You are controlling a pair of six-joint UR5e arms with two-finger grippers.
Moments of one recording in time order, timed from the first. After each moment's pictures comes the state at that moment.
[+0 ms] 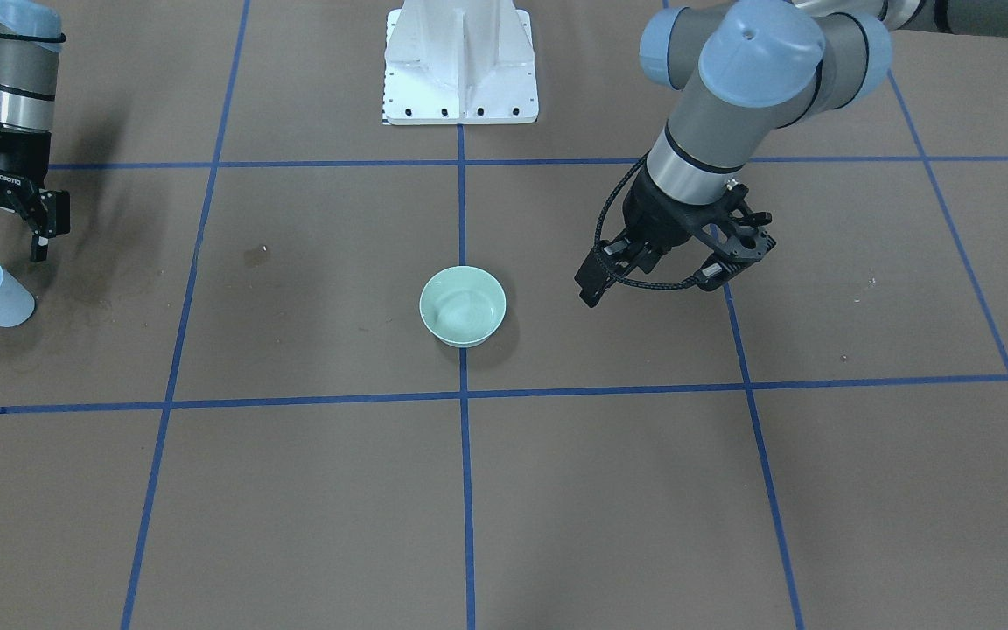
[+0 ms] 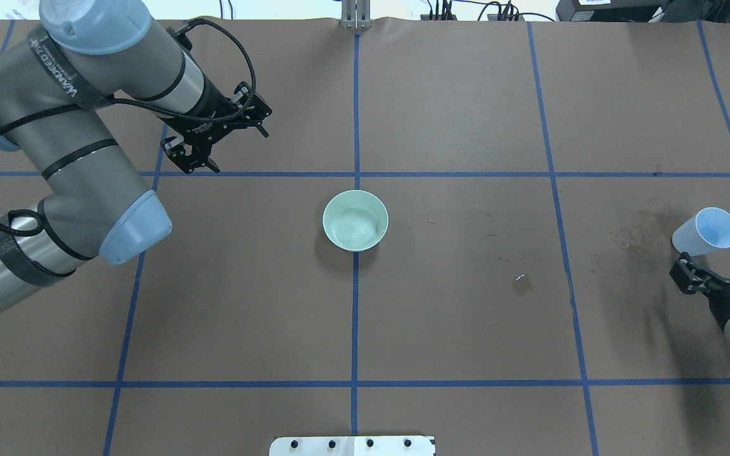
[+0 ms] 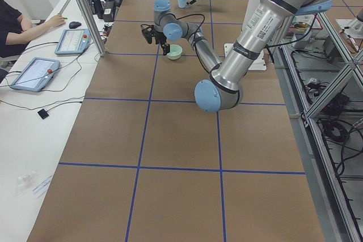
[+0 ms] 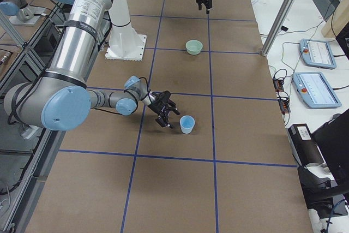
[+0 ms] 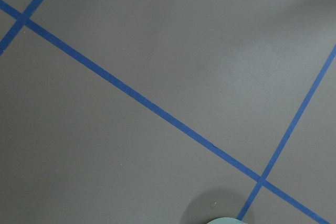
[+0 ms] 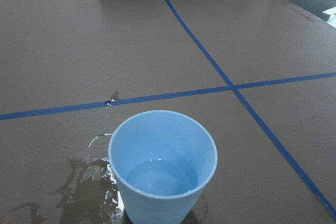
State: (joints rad) left arm -0.81 -2.20 -1.75 -1.64 -2.10 -1.67; right arm 0.26 -2.03 1.88 -0.87 0.85 1.70
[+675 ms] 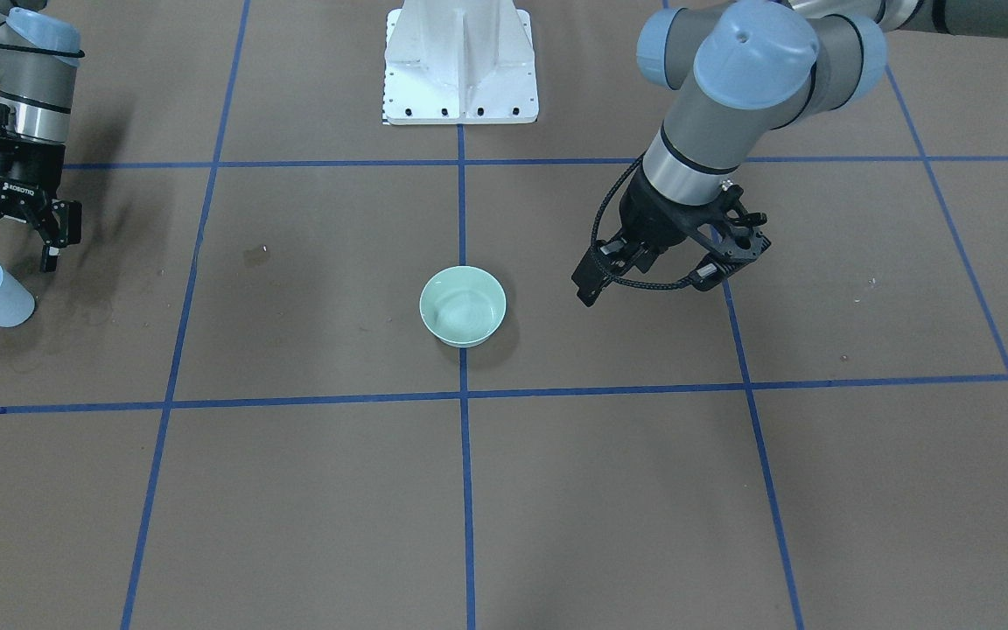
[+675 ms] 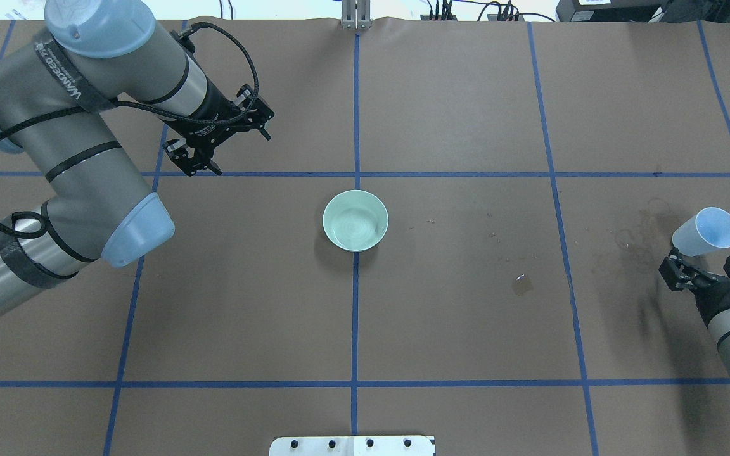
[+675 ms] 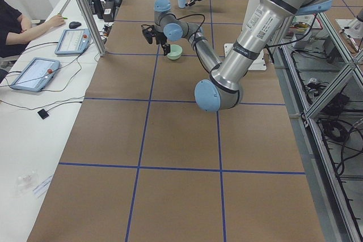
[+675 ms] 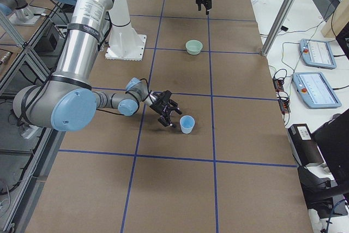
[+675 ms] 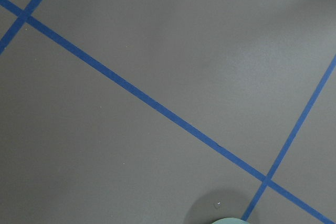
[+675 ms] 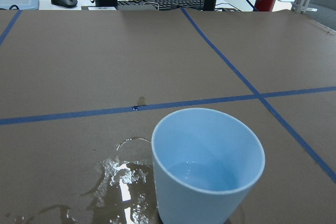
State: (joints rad) left arm -0.80 -2.20 -1.75 -1.64 -2.10 -1.67; right arm 0.25 -1.99 1.83 -0.88 0.79 1.70
